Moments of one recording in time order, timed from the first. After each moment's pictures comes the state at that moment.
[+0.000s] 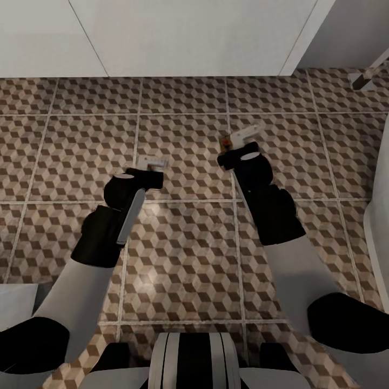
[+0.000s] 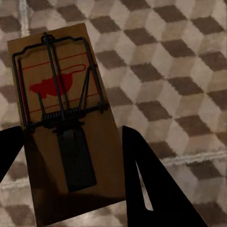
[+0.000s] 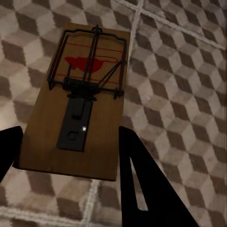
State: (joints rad) left arm -1.06 -0.07 -0.29 -1.43 0.14 0.96 0.29; right arm -1.20 0.15 0.28 -1.30 0.29 0.91 -0.08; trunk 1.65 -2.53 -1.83
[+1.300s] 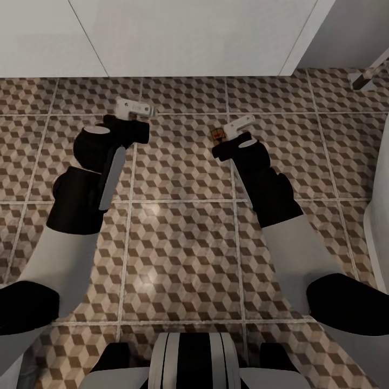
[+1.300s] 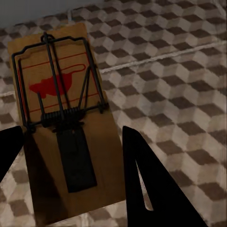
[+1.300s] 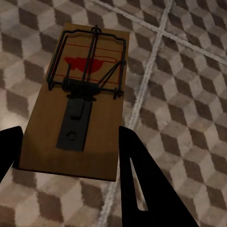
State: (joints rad) left arm -1.28 0.00 -0.30 -1.49 0.05 0.94 0.20; right arm -1.31 0.15 0.27 -1.14 0.29 0.81 0.03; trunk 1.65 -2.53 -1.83
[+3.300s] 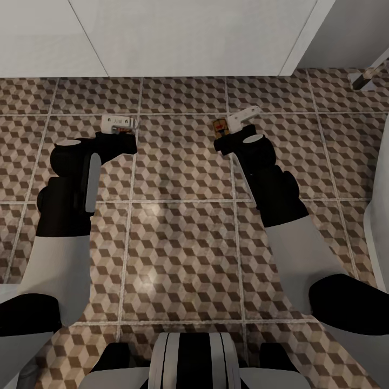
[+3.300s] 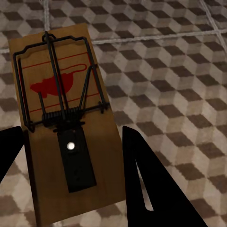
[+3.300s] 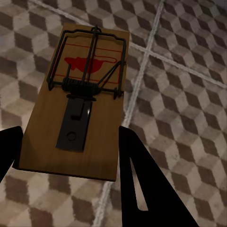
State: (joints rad) left arm -1.21 -0.01 -0.03 -1.44 -0.06 0.86 -0.18; right arm -1.31 0.13 0.28 -1.21 0.29 0.82 0.02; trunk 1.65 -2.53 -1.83
